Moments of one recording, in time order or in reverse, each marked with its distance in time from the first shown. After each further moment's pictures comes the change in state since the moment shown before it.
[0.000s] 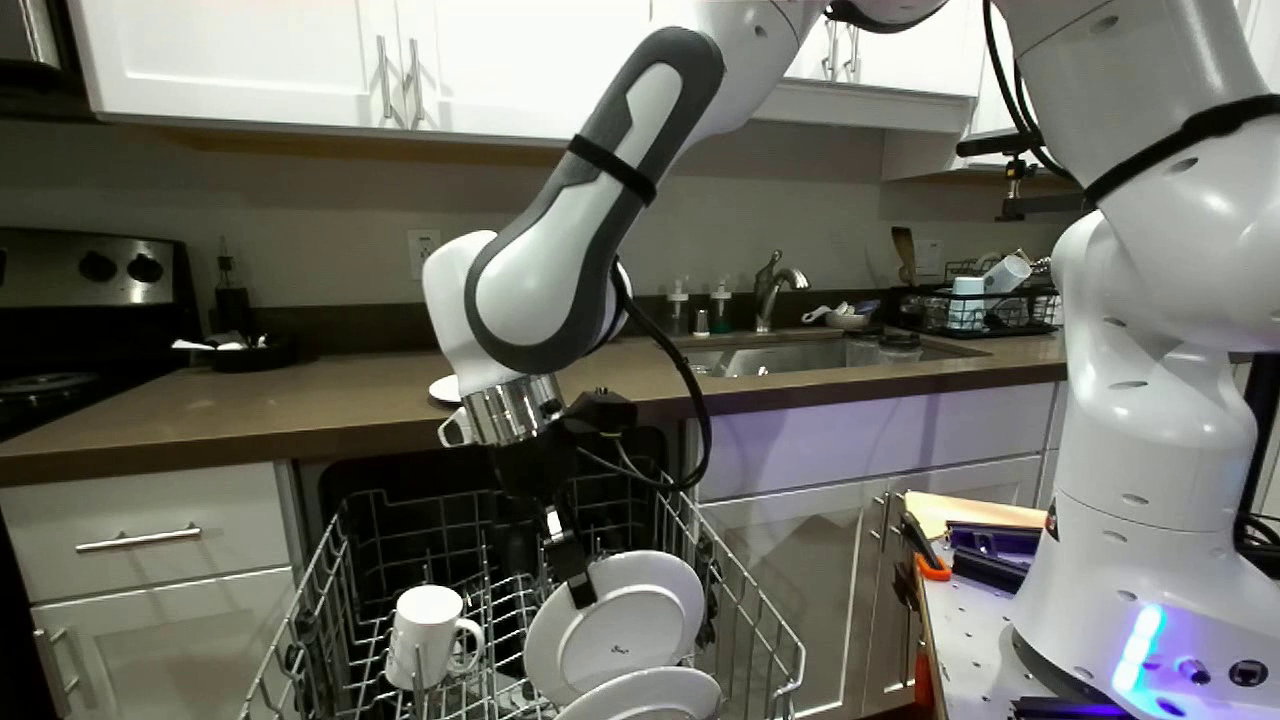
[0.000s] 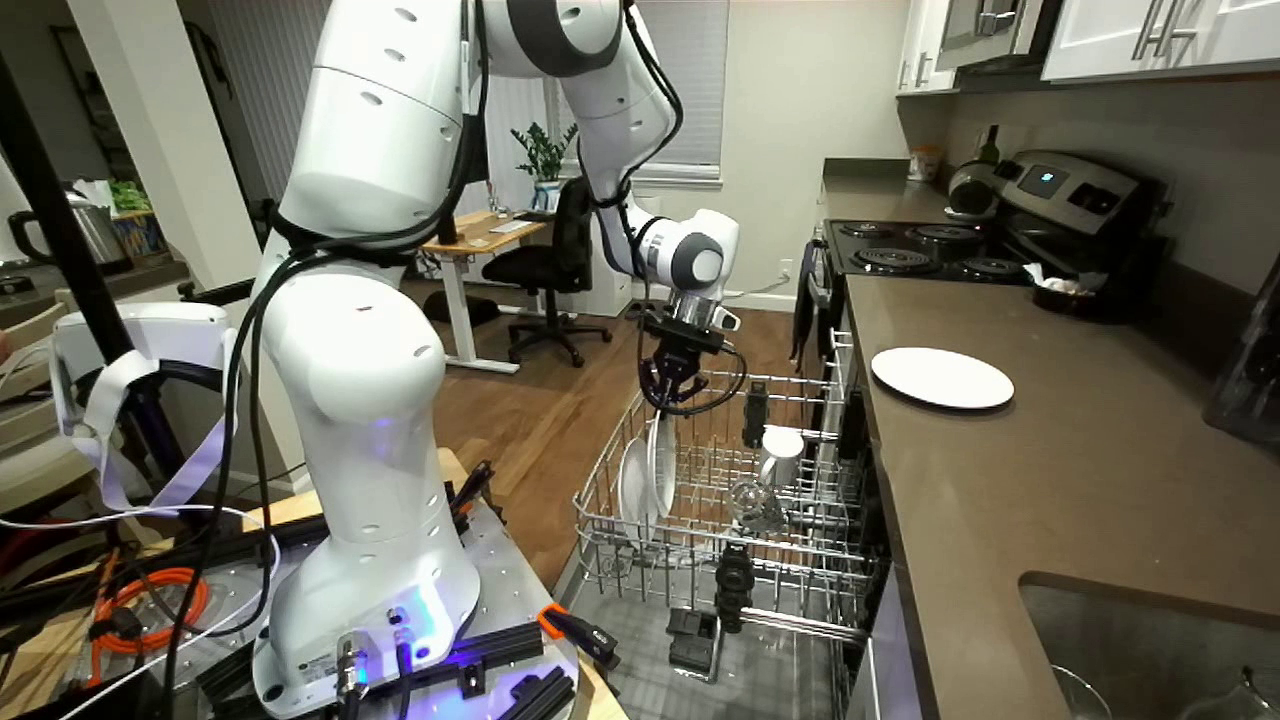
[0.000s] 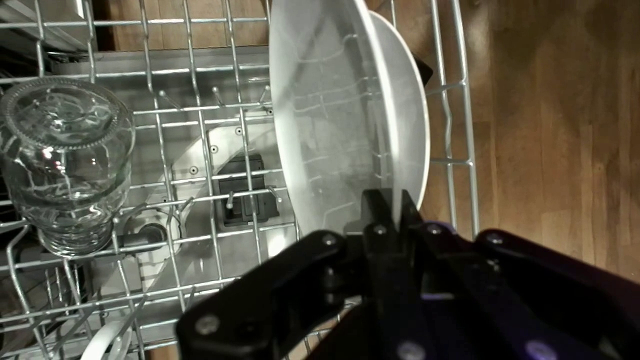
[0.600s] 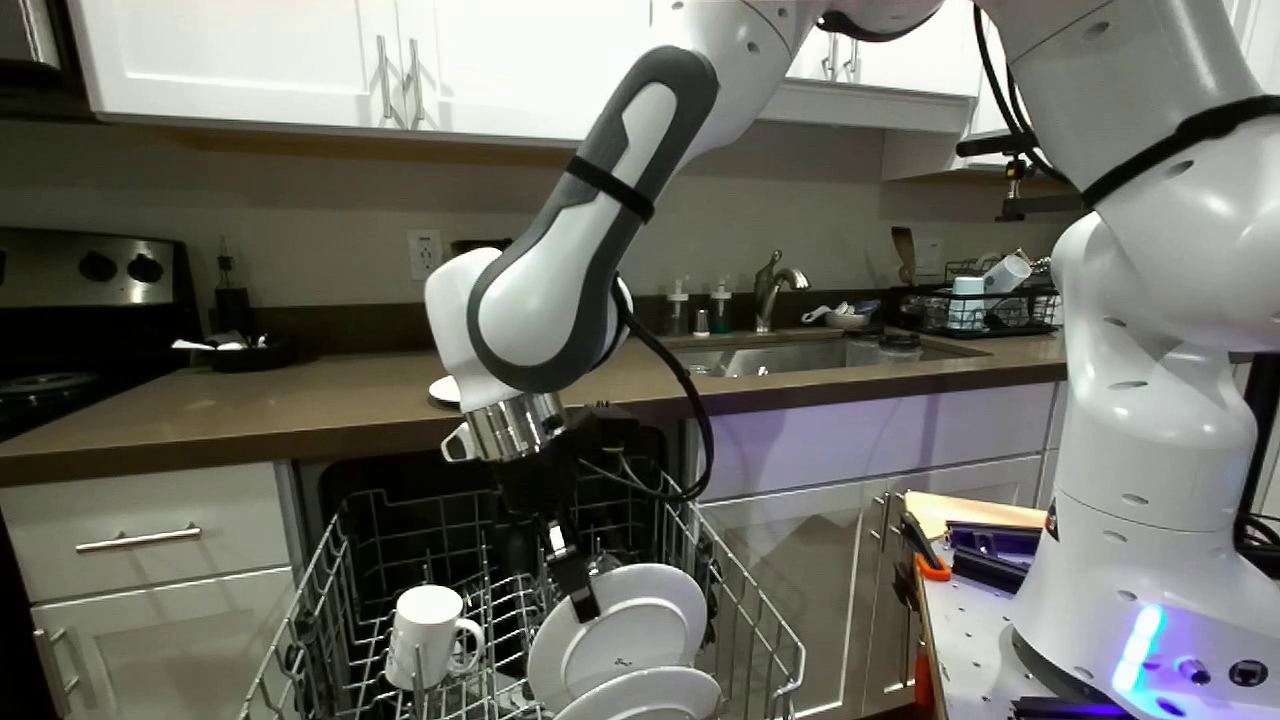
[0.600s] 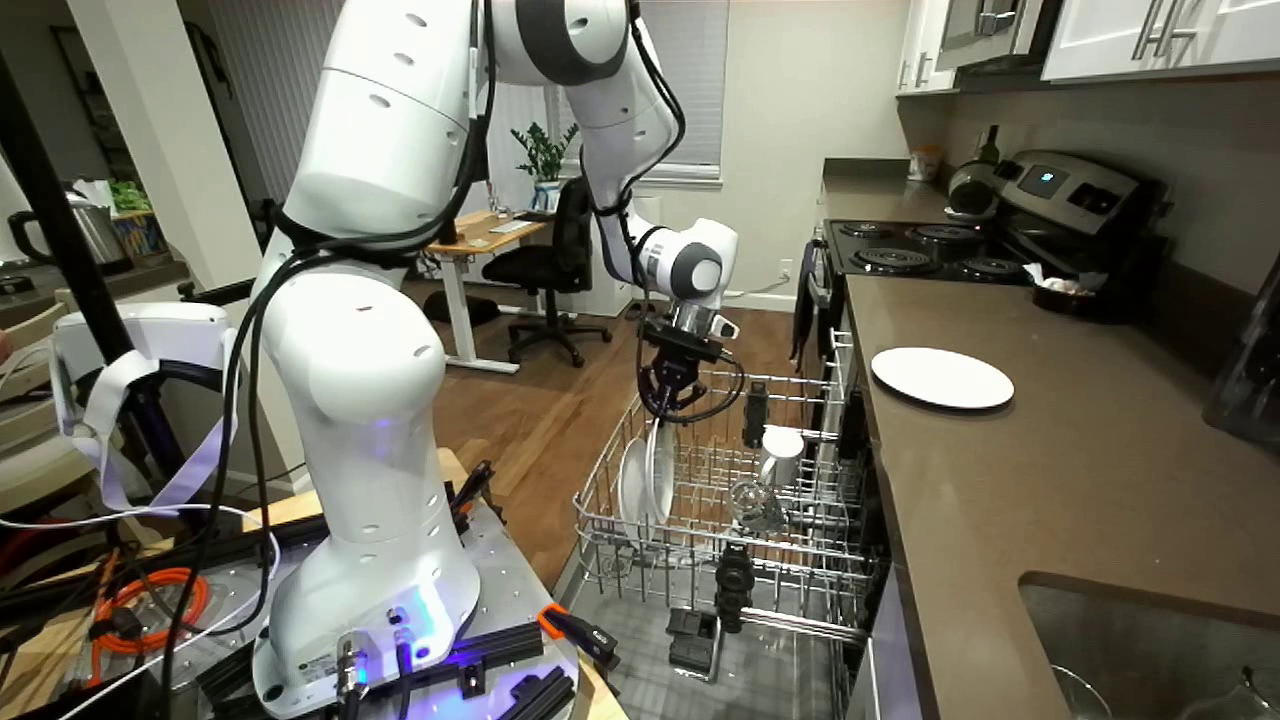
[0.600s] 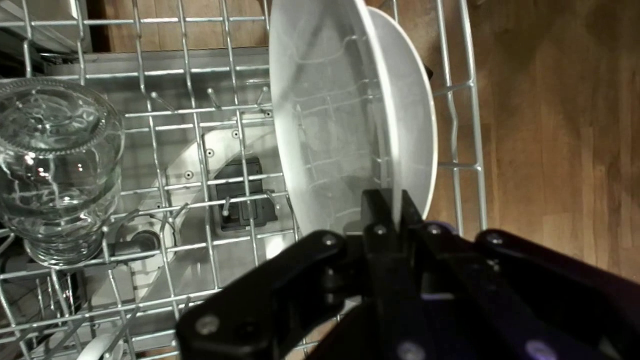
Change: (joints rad) arm 0.000 0.031 0.000 0.001 -0.001 0.023 0.001
